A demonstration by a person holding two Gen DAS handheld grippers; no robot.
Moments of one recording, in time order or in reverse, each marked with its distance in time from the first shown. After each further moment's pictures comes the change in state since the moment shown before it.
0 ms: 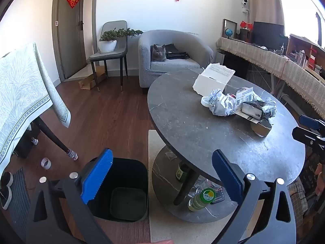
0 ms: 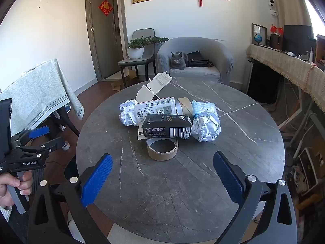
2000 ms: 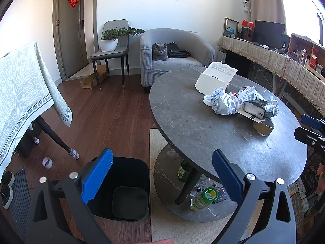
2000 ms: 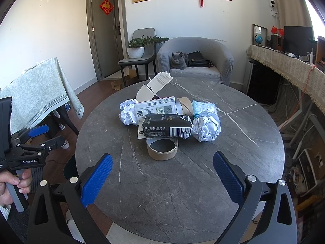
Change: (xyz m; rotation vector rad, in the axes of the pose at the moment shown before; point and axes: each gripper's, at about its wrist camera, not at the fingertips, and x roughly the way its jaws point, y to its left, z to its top) left arm 0.002 0.001 -0.003 0.002 0.008 0.000; right arm 0.000 0.000 -0.001 0.001 0.002 0.002
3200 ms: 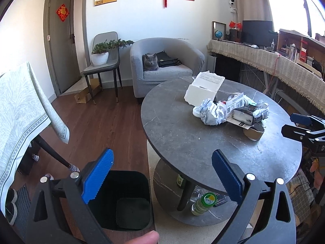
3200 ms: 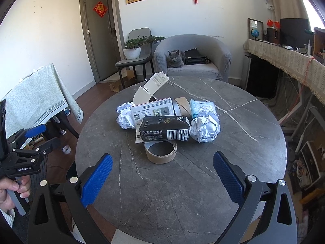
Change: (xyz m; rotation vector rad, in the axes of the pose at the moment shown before) left arm -0.019 -0.004 0.013 0.091 -0.065 -0.048; right arm 0.005 -0.009 0.007 0.057 0.006 0.009
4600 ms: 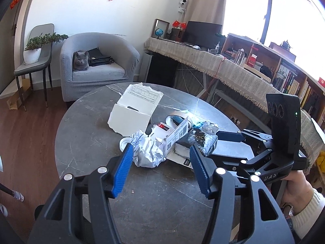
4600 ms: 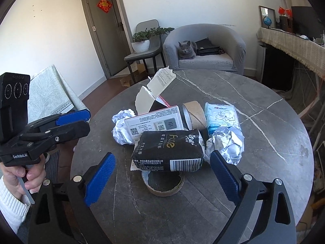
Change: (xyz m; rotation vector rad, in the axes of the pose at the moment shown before) left arm 0.083 -0.033 0.062 0.039 0.049 -0.528; right arm 0.058 -0.014 0.029 0.031 0.070 0.118
